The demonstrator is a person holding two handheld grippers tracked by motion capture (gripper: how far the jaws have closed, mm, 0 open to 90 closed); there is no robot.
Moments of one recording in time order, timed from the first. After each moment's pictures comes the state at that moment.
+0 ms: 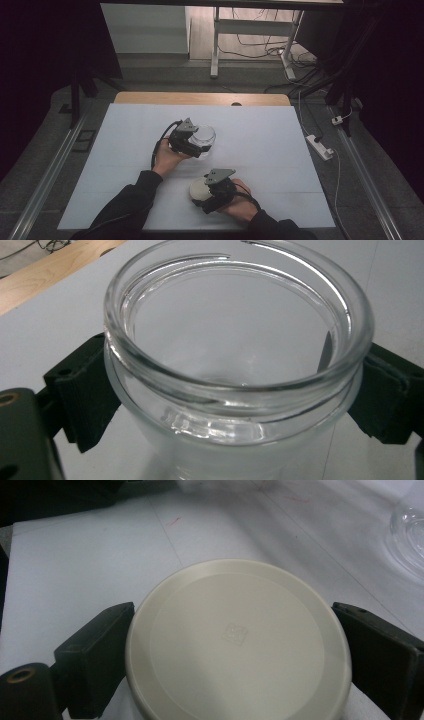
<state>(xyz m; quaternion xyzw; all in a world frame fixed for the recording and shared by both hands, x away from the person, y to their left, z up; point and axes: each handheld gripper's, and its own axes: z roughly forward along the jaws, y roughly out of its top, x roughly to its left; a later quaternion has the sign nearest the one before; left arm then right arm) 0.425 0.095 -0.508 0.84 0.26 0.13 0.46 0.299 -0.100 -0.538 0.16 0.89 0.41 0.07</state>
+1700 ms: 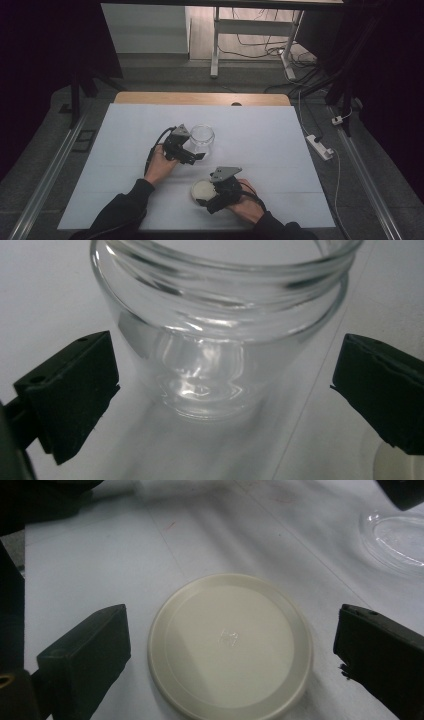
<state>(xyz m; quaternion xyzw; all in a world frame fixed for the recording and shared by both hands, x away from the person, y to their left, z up) 0.404 0.108 -0.515 0.85 0.31 0.09 0.42 0.296 -0.113 -0.523 0.18 0.89 0.41 0.07</state>
